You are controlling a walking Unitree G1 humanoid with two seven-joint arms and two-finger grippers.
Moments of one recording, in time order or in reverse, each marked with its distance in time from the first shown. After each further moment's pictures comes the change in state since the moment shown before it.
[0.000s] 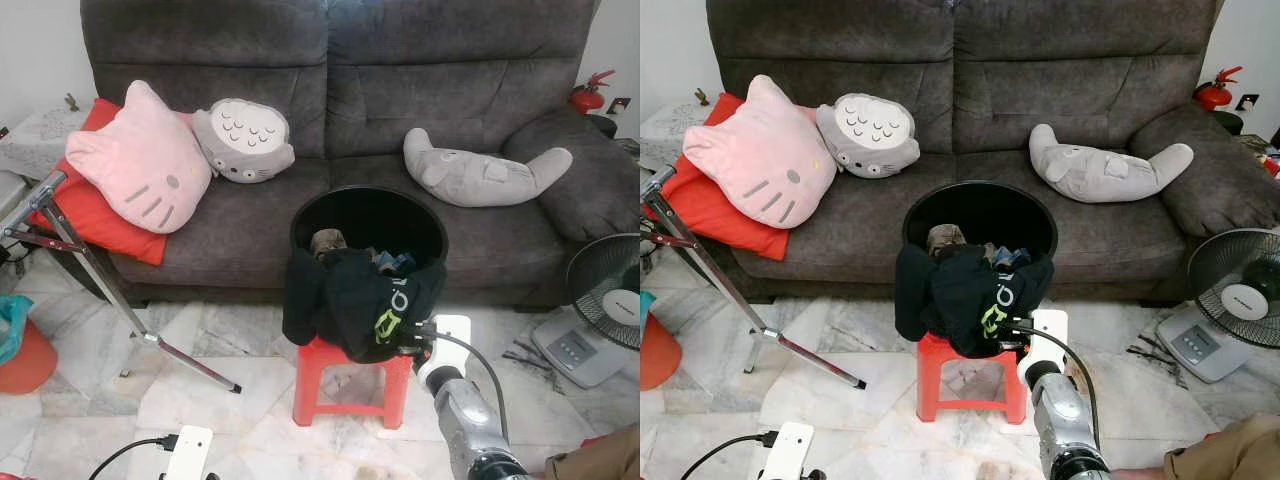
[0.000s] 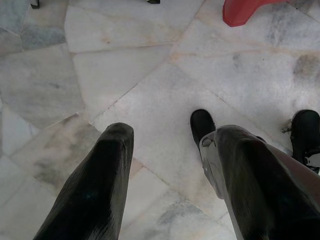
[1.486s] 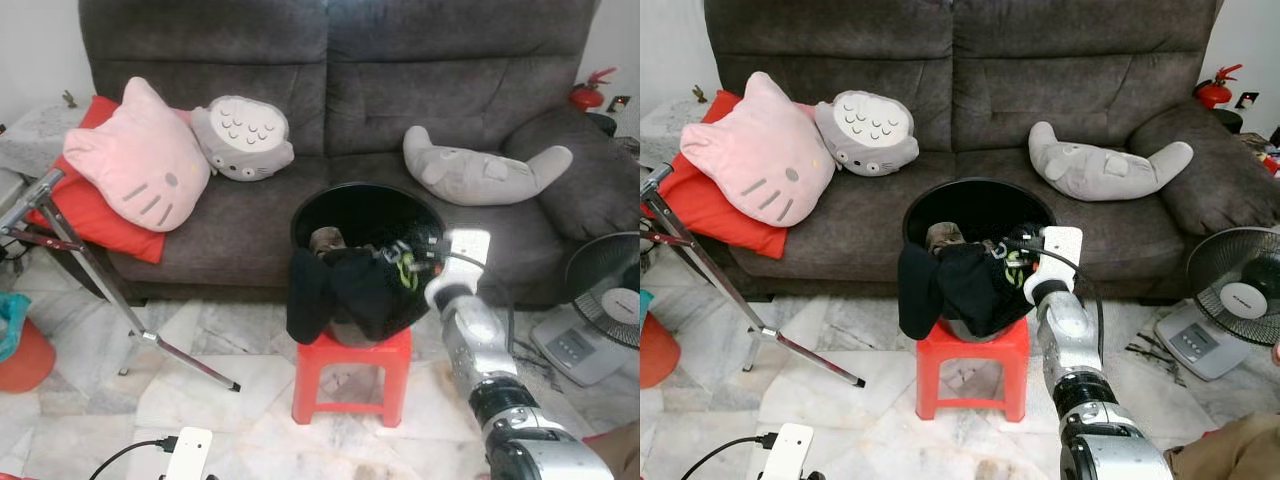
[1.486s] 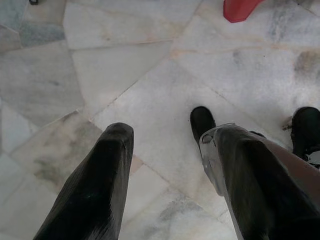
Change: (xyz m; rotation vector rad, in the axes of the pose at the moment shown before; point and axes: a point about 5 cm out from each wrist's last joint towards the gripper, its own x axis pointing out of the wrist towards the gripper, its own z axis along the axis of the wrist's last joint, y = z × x) left arm 0.000 0.000 -0.002 0.000 0.006 0.005; right arm 0.037 0.000 0.102 -0.037 -0.213 -0.049
